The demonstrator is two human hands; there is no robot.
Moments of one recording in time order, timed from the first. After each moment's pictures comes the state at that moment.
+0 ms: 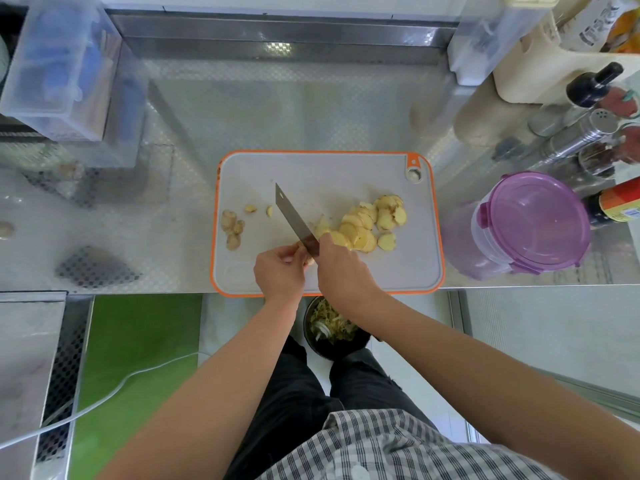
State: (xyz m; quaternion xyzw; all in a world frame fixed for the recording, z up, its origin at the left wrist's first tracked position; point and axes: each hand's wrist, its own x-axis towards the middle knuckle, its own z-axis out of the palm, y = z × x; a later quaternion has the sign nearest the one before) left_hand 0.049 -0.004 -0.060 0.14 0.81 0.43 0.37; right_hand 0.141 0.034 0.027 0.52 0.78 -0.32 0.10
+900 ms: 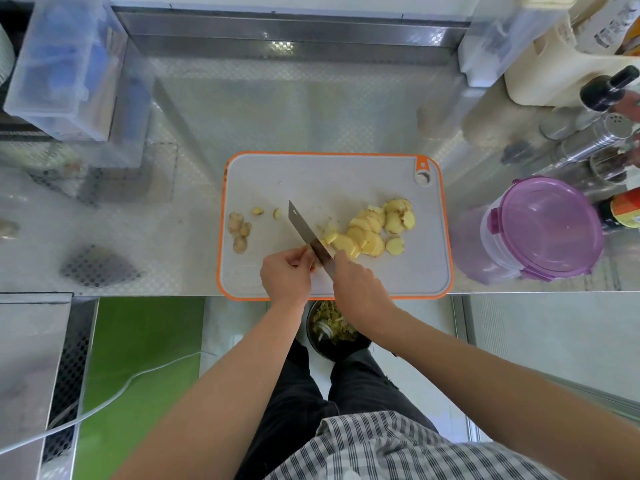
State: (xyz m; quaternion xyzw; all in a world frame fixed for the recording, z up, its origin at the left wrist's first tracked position) left_hand 0.047 -0.004 -0.060 0.15 0.80 0.44 0.37; right_hand 0.155 0.025 0.006 0.52 0.80 -0.29 0.13
